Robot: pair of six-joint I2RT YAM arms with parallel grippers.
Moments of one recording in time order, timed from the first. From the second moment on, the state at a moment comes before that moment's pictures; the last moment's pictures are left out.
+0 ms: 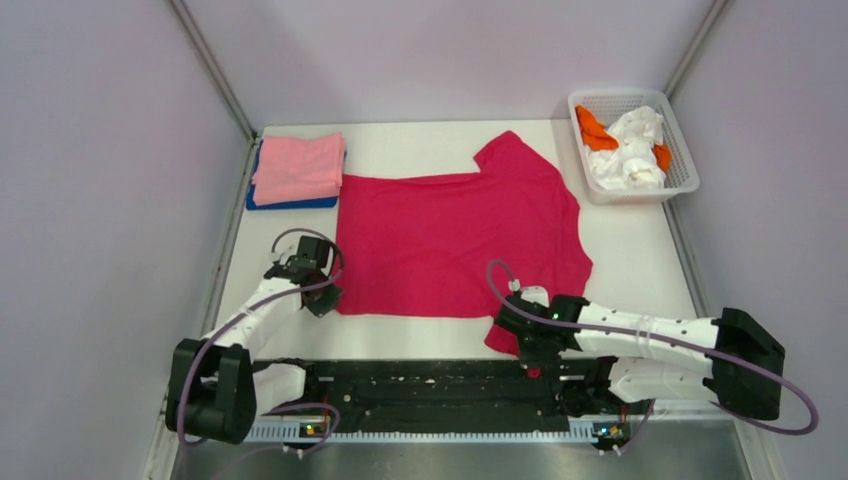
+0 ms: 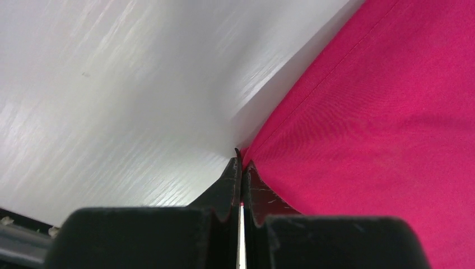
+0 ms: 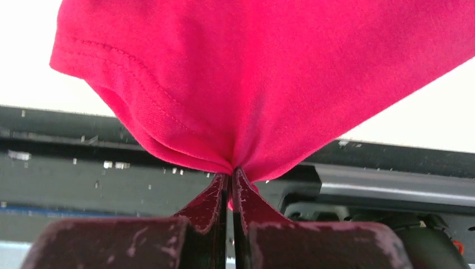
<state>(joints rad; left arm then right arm) -0.17 1.18 0.58 -0.59 -0.18 -0.93 1.08 1.14 0.58 -0.87 0.17 0.96</state>
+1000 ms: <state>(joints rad) -0.15 1.34 0.88 -0.70 -0.13 -0.92 0.66 1.25 1.04 -0.85 0.35 0.52</state>
